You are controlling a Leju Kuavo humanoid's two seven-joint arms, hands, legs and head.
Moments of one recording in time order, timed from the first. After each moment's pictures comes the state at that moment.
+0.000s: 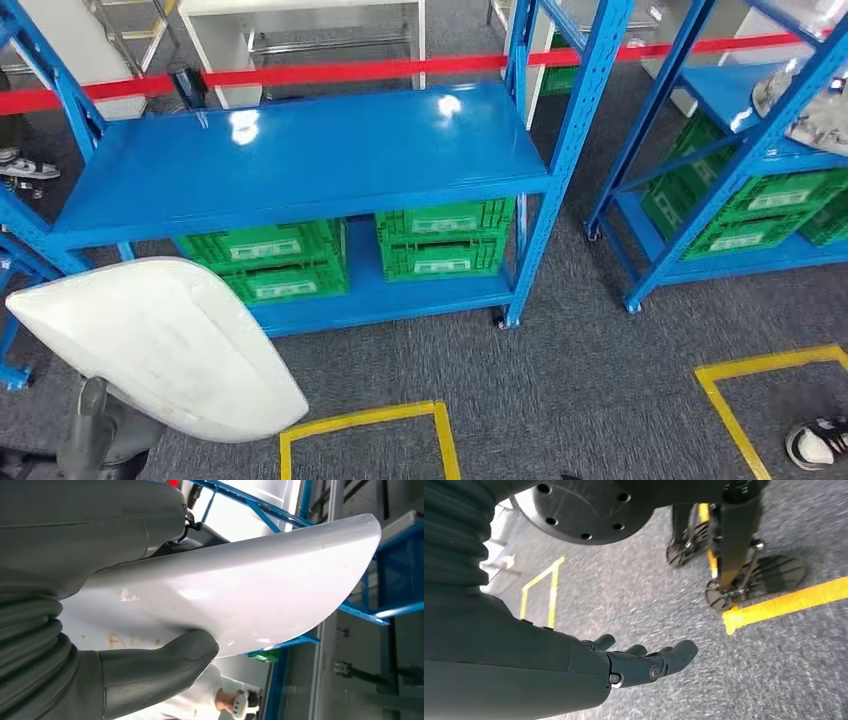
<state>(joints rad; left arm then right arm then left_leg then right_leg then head) 0.06 0.02 0.00 -1.64 0.83 -0.83 -0.28 -0.08 0.14 -1.18 -0.18 0.79 0.09 0.02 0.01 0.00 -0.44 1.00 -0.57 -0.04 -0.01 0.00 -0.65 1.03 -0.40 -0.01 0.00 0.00</state>
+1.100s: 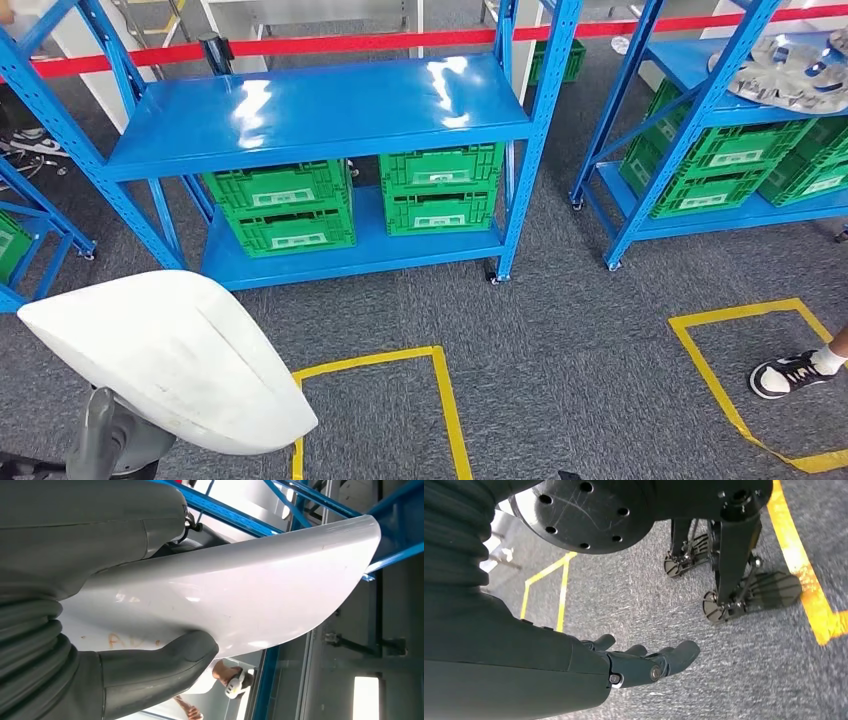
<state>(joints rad) 0.09 0.00 -0.03 -1.66 0.85 -0.83 -0.29 -0.08 0.13 -1.20 -0.18 0.85 0.17 0.00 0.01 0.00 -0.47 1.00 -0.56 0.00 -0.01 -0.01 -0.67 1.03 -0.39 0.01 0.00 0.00</state>
